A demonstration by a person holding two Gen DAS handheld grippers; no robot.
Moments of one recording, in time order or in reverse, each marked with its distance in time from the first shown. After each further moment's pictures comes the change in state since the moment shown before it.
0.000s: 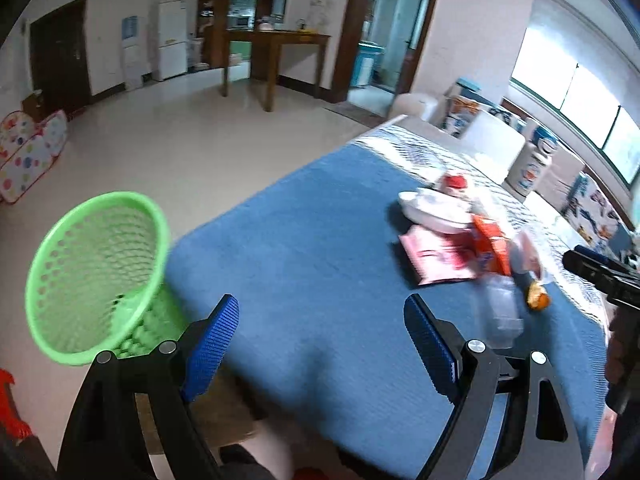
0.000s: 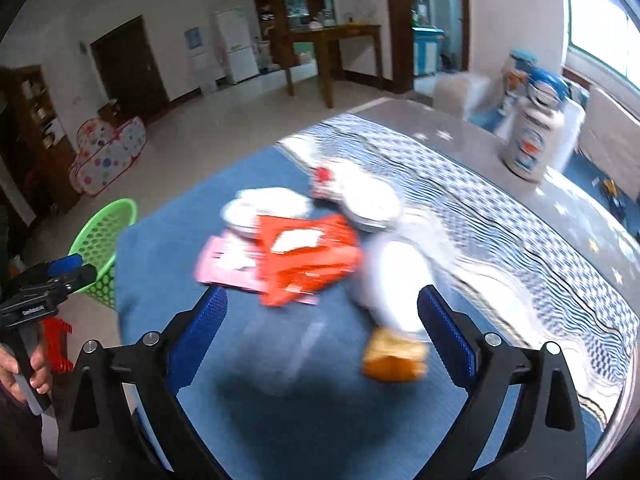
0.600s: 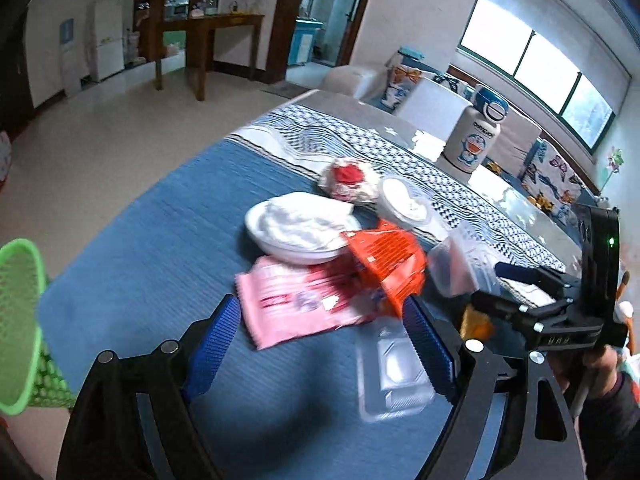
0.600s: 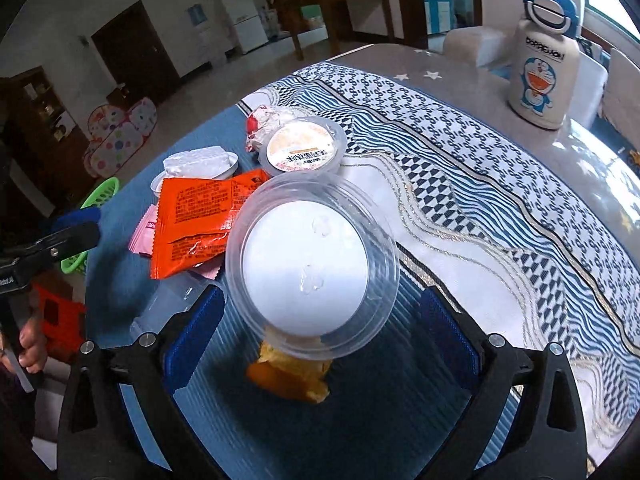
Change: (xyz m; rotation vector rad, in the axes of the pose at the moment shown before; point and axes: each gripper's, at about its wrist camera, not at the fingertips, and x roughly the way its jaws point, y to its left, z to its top) left arm 0.071 -0.116 0.042 0.102 0.092 -0.169; right arm 0.055 -0.068 -0.008 -0.003 0.130 0.118
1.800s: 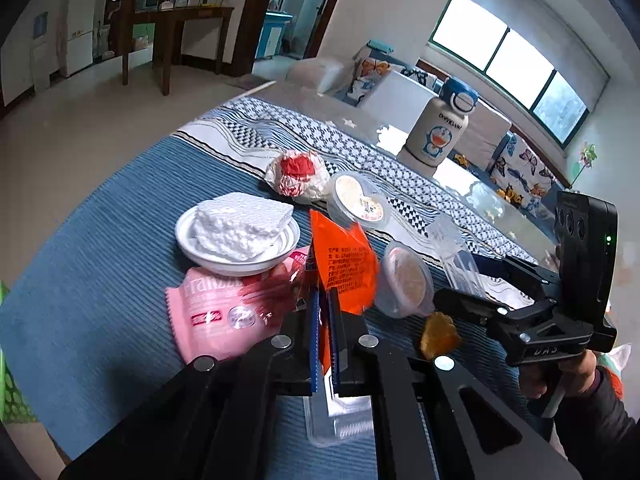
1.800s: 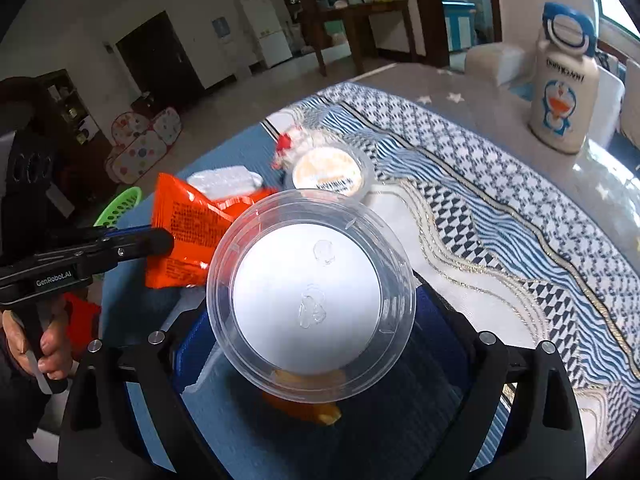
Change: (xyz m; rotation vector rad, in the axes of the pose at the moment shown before) left arm 0.011 -0.018 0.002 0.010 0.013 -0.127; right arm -0.022 0.004 0.005 -0.026 -0.084 0.064
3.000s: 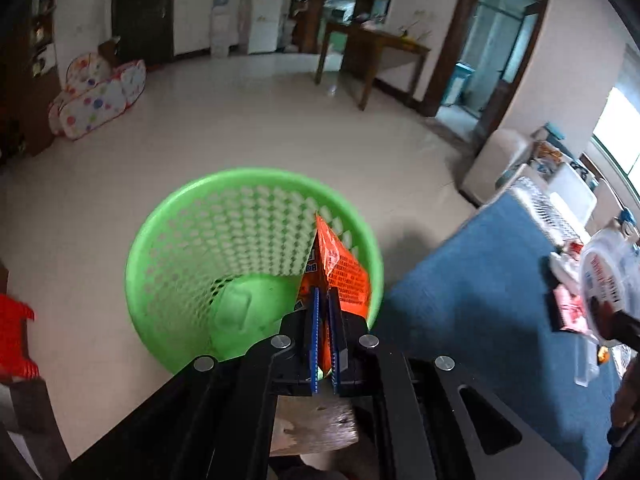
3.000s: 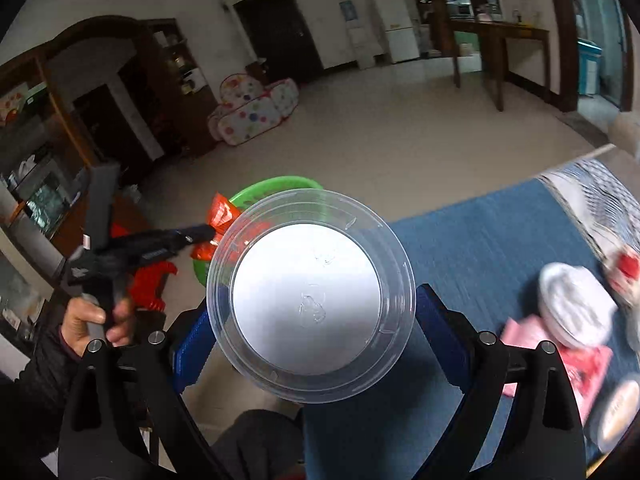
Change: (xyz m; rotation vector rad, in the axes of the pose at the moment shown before) left arm -0.188 0.303 -0.092 -0.382 -0.116 0.484; right arm 0.086 0.296 0.060 -0.271 0.054 0.336
